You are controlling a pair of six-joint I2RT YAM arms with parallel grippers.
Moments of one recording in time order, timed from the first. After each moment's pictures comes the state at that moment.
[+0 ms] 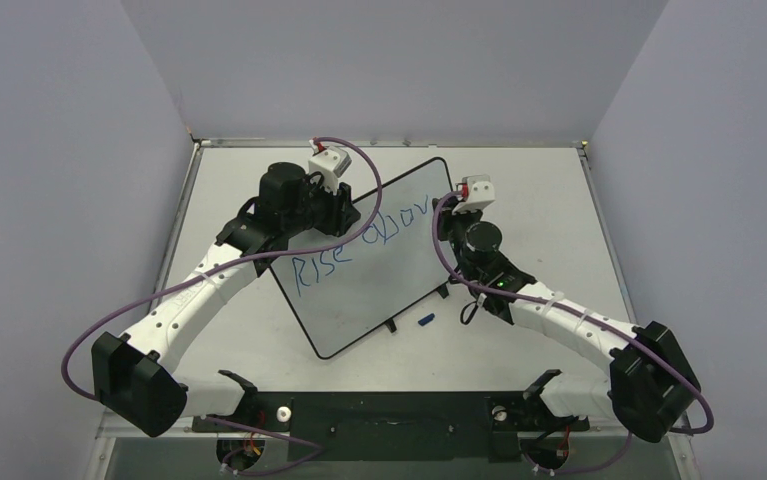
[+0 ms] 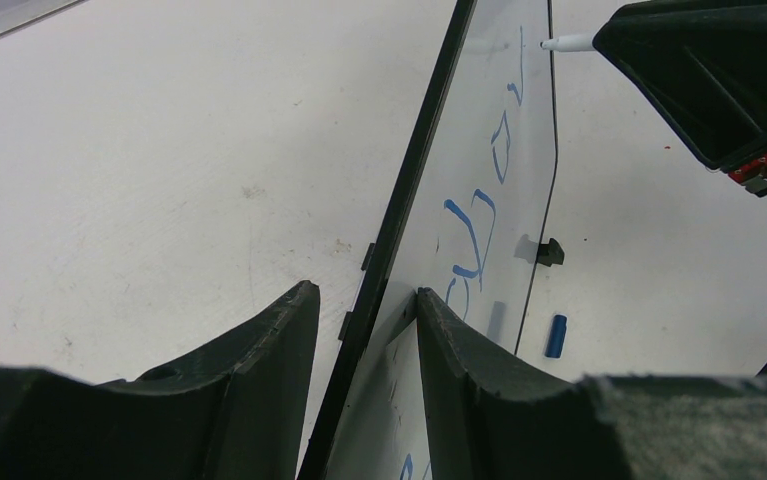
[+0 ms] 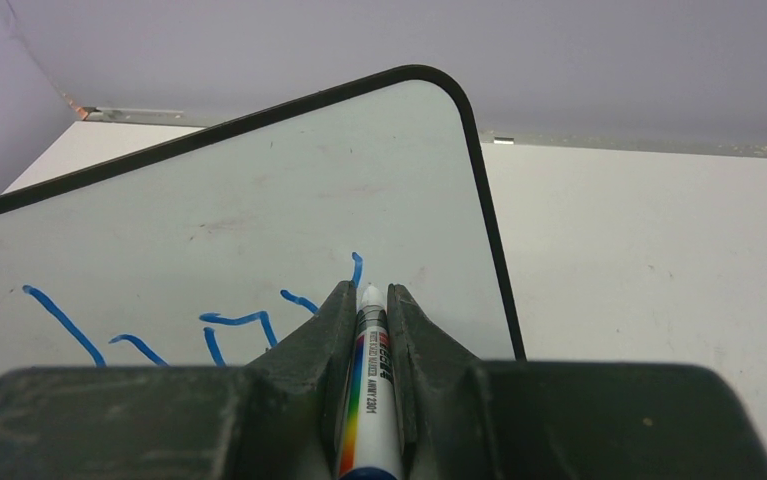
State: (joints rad) left arm -0.52 1.29 1.18 -0.31 0.19 -0.09; right arm 0.67 1.24 0.71 0.51 0.42 0.14
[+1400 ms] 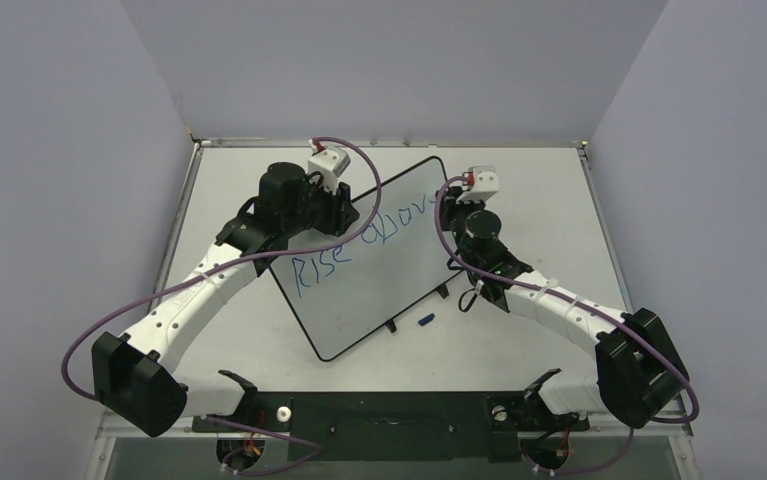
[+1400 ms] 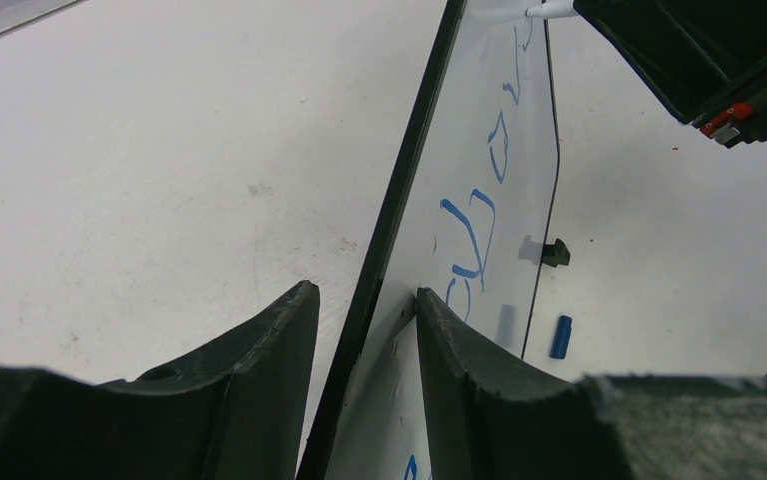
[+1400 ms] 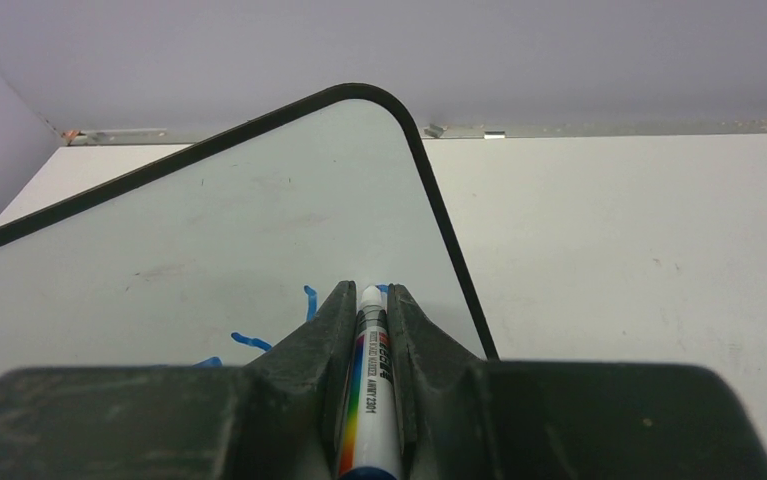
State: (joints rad) left arm -0.52 1.29 1.18 -0.31 0.19 -0.09; right arm 0.61 1.32 0.75 0.53 0.39 0.20
